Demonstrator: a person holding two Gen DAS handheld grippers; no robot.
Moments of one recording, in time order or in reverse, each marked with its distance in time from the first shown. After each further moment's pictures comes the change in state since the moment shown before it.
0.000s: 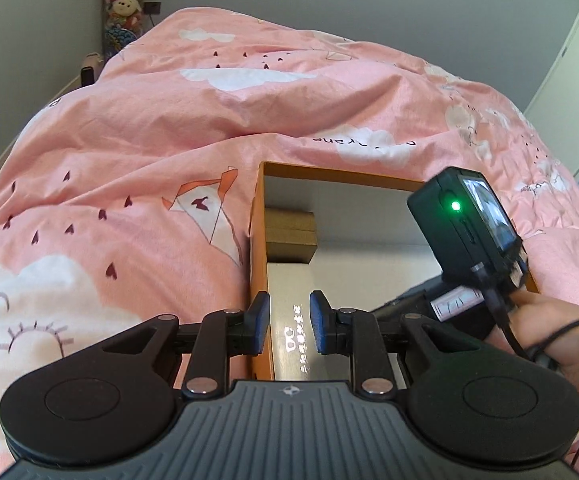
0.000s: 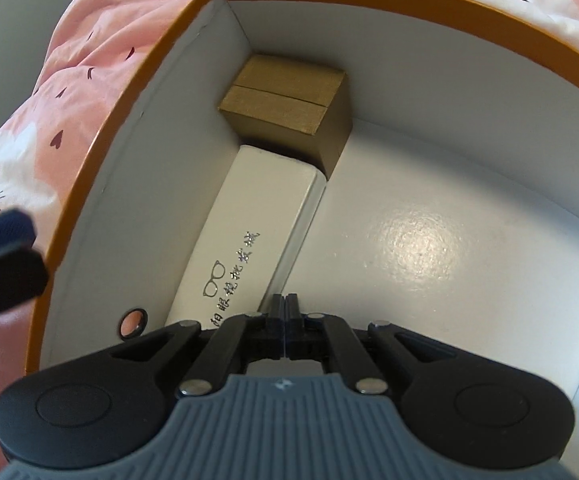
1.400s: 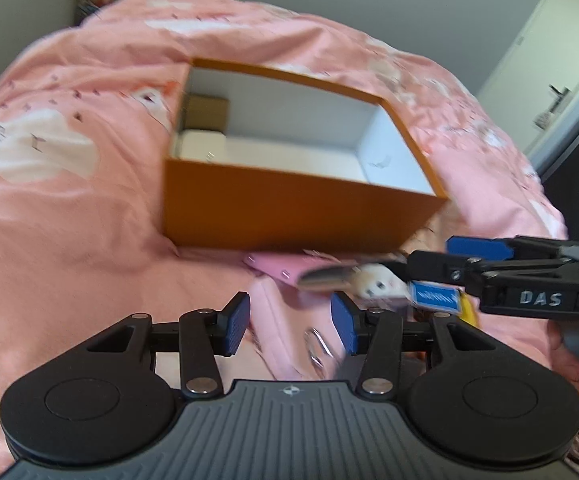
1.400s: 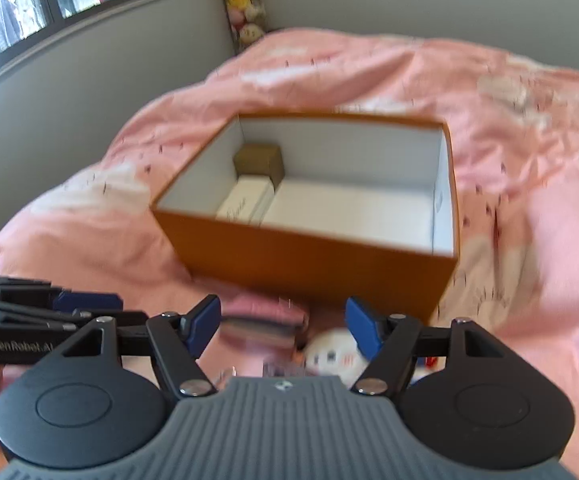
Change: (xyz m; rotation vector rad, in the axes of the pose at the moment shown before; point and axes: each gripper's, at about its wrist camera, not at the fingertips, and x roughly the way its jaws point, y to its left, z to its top) left arm -0.075 -0.054 -0.142 0.007 0.052 -0.164; right arm -0.163 0.019 -0.261 0.056 -0.544 -0.128
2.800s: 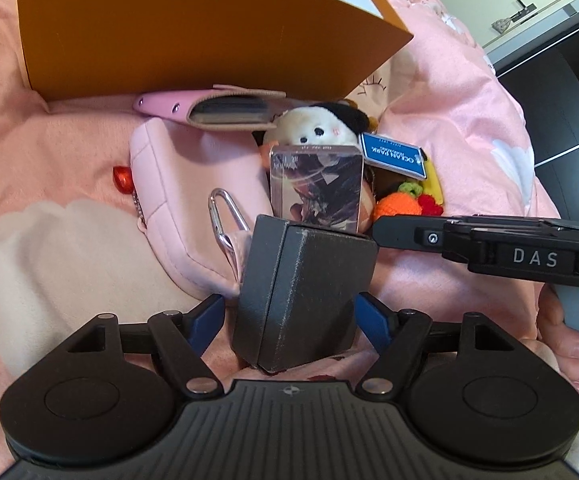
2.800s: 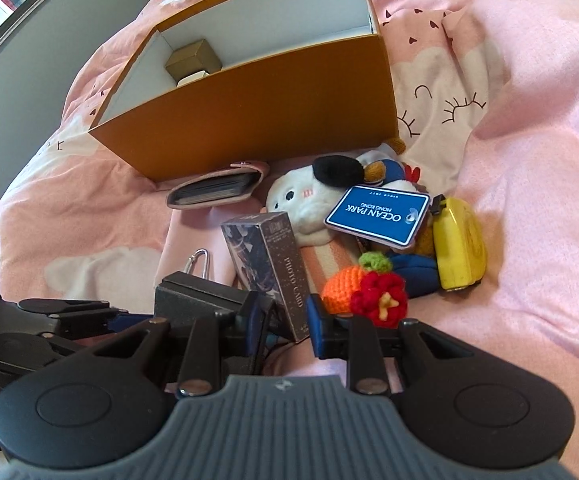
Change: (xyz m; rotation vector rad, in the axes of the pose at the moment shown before) left arm 0.083 -0.025 -0.040 0.022 0.373 -0.193; right arm 0.014 -0.043 -0.064 0.302 0.260 0.031
